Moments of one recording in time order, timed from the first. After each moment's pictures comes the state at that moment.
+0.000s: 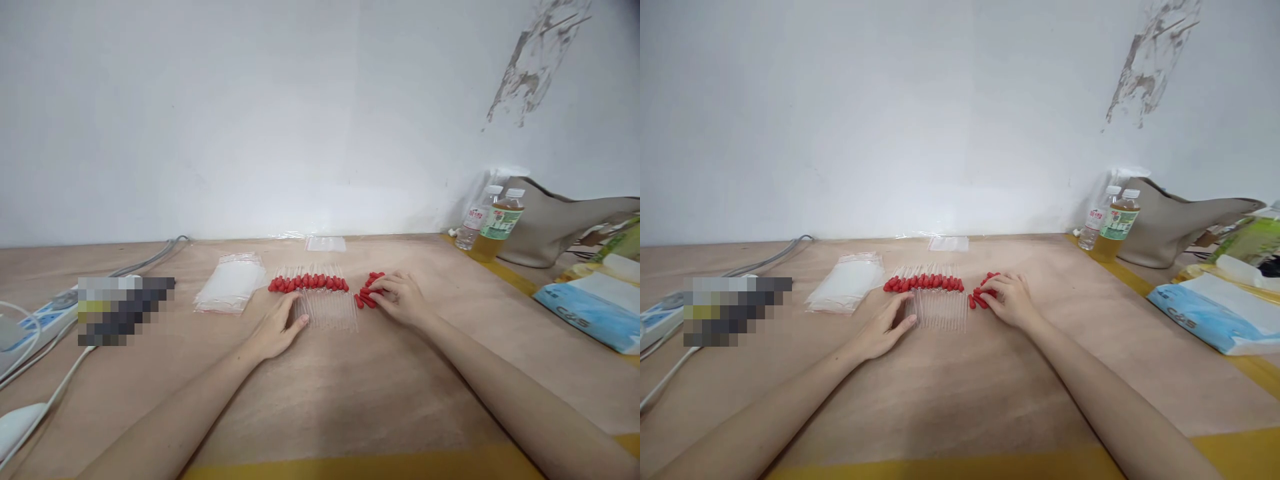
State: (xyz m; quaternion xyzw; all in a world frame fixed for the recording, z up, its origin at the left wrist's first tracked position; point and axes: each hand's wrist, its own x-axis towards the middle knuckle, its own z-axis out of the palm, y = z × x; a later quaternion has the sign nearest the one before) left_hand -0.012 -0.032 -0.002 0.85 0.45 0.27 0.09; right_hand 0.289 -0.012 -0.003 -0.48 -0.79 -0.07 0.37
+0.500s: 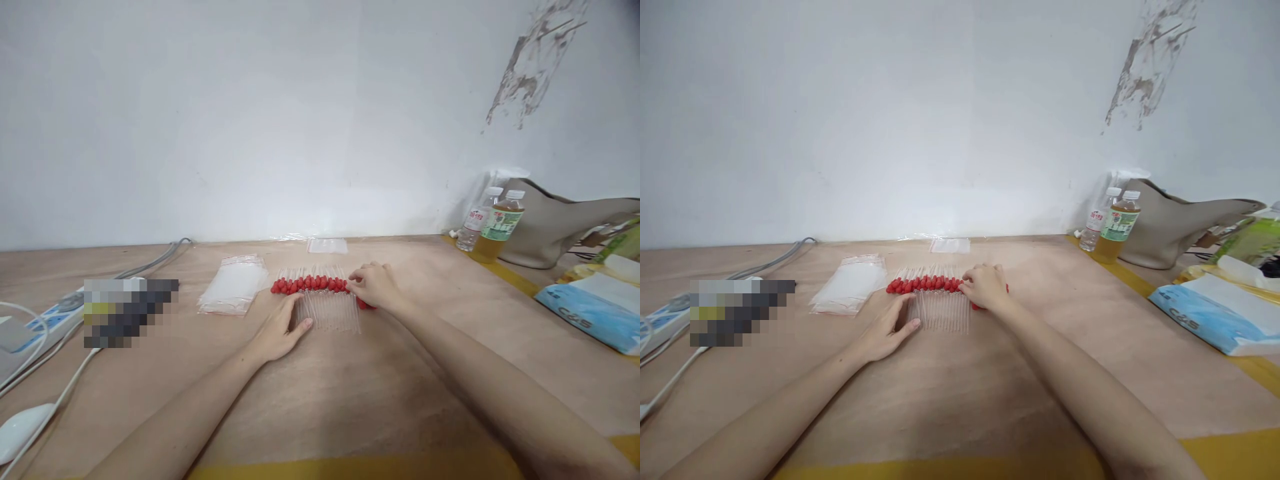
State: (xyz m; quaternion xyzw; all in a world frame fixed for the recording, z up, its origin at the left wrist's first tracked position) left_hand -0.015 -0.033 -0.003 0.85 0.44 0.28 0.10; right_hand 0.234 0.012 0.030 -0.58 -0.77 -0.07 0.25
